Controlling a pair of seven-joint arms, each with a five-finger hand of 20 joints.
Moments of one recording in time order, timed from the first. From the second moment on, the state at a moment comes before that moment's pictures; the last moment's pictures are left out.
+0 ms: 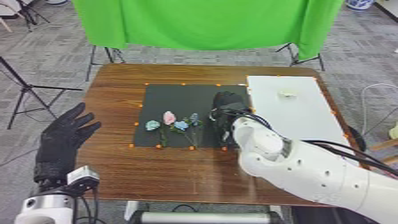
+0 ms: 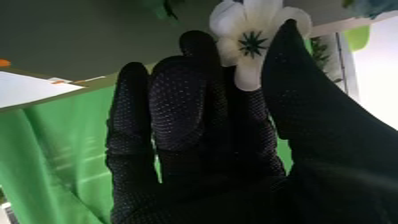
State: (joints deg) left arm 137.0 -61.9 -98.8 -132.1 50.9 22.3 16.7; right arm -46.9 -51.7 13.8 -96.2 -110.8 14.5 39.8
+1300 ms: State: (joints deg) left arm 139.1 -61.6 -98.2 -132.5 50.7 23.5 17.8; right arm -49.3 -46.0 29.6 -95.0 -107.1 -3.4 30.9
